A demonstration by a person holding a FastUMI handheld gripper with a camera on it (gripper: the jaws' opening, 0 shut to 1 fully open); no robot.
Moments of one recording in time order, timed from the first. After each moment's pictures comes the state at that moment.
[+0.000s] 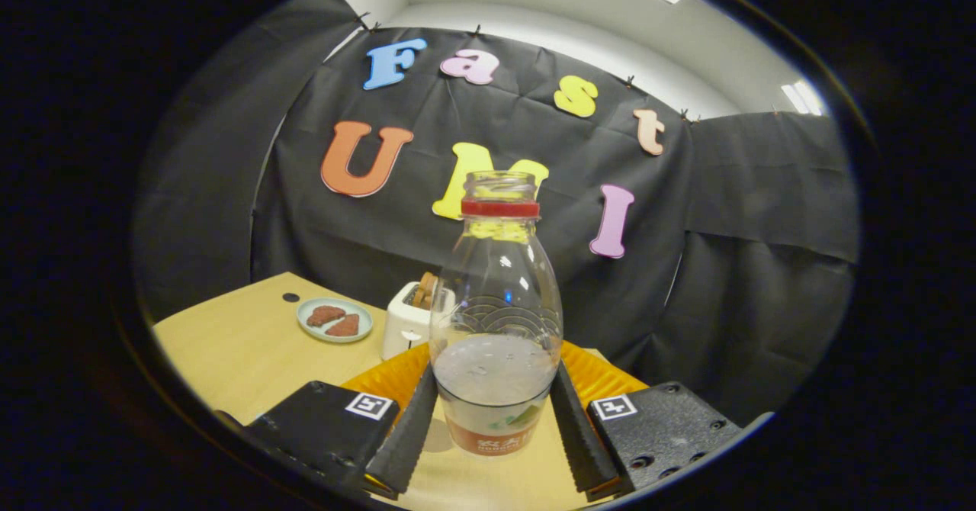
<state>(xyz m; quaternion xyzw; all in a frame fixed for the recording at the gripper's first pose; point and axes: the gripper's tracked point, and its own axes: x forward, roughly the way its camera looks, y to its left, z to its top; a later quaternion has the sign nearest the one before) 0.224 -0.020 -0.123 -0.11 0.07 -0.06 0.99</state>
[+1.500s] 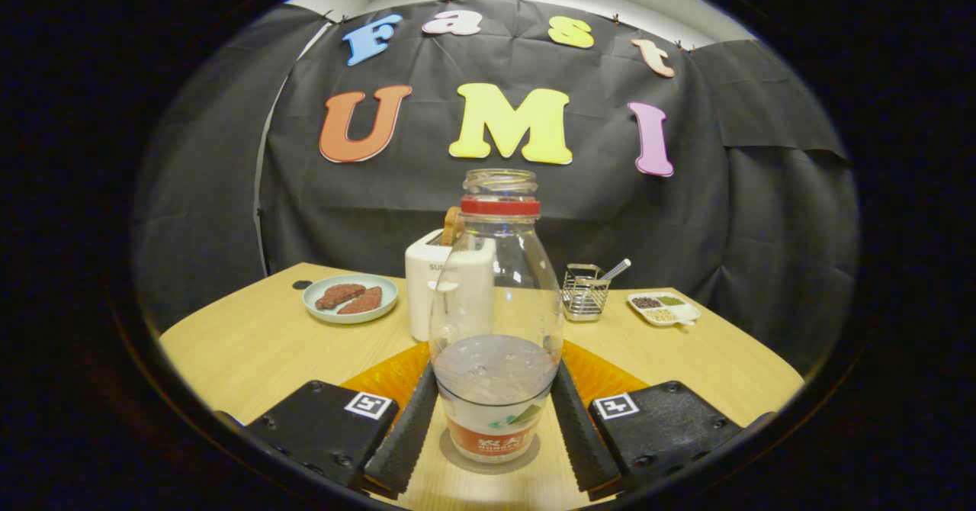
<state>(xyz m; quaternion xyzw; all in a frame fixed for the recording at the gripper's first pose) 0.332 -0.009 -0.293 -0.02 0.13 -0.01 0.99</state>
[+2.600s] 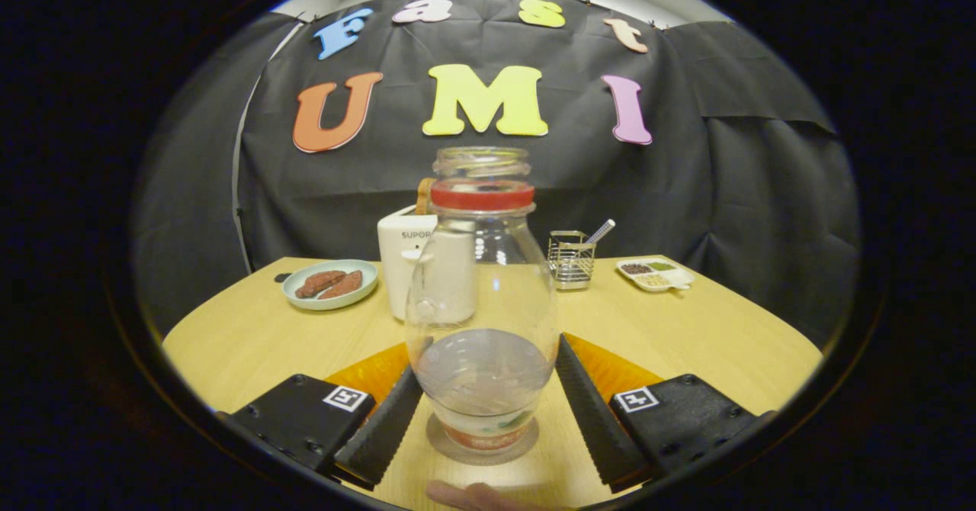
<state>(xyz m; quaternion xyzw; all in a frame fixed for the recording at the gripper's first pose) 0.332 -0.024 -0.319 0.01 0.15 -0.05 0.99</state>
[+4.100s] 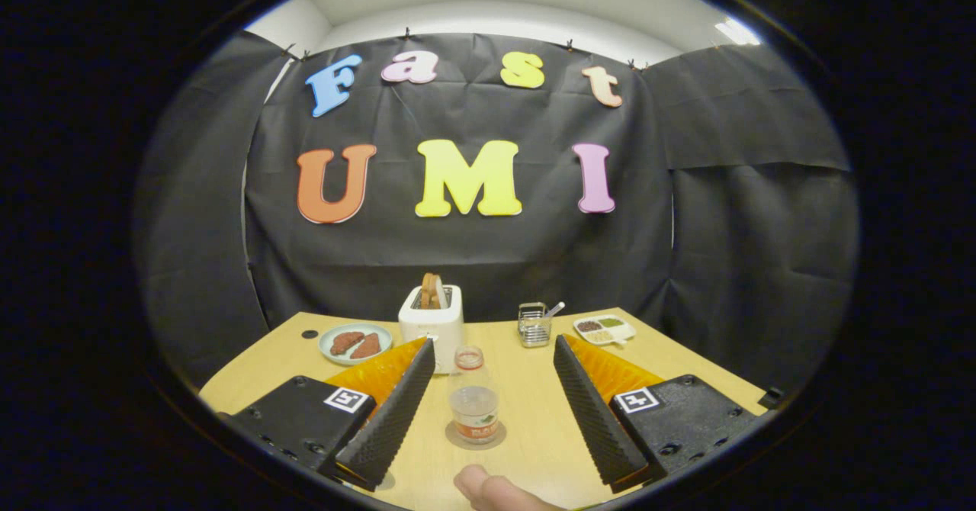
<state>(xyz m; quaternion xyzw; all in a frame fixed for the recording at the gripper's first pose) 0.214 -0.031 -0.129 0.01 0.07 -0.09 0.99</state>
